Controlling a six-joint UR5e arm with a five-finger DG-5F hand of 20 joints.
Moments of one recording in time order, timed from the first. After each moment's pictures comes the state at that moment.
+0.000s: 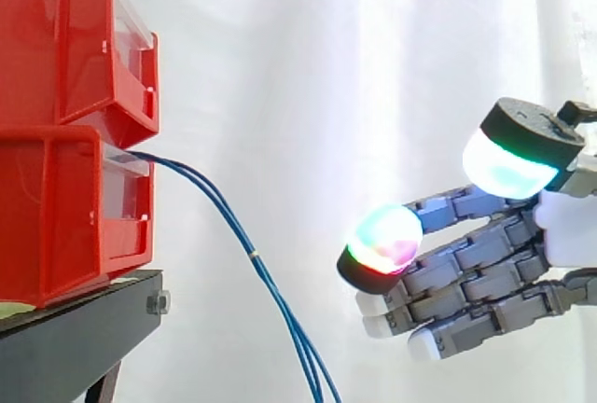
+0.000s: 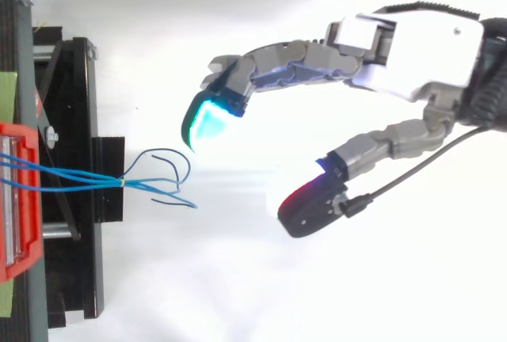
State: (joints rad) arm 0.12 -2.12 -1.50 -2.67 -1.26 -0.16
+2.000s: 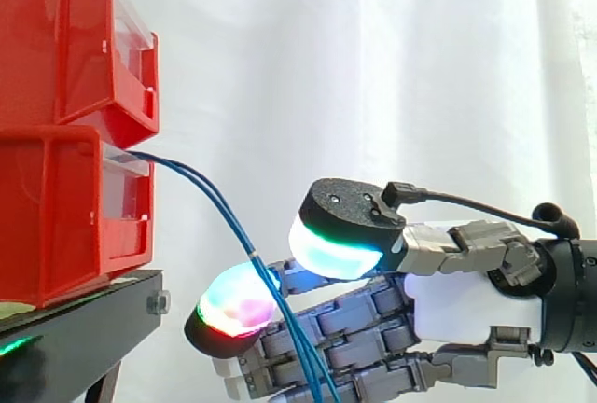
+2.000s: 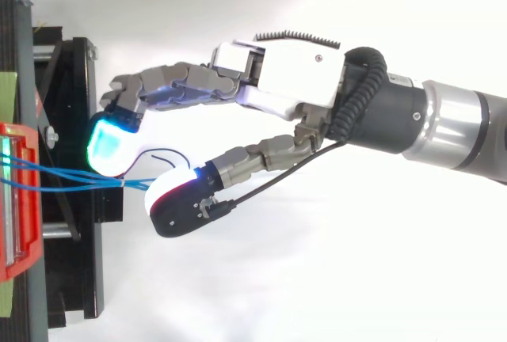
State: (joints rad) arm 0.12 -2.37 -1.24 -2.62 -1.25 -0.11
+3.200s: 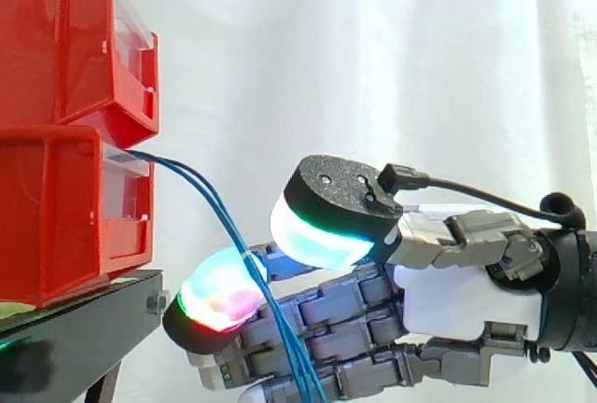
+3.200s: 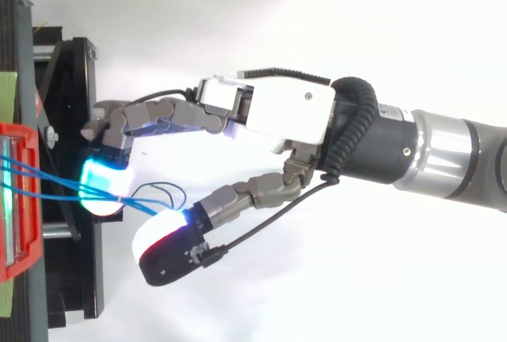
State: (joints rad) arm 0.16 -2.38 -1.22 -2.58 -1.23 -0.19
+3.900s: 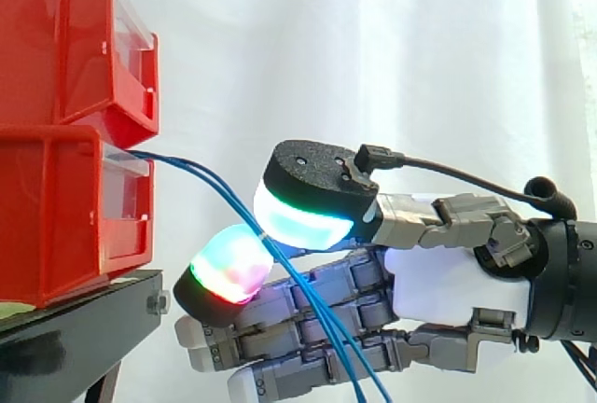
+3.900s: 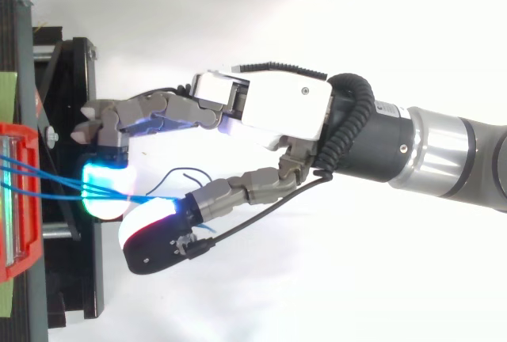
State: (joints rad) arm 0.15 -2.38 -1.21 -2.57 -1.22 -0.17
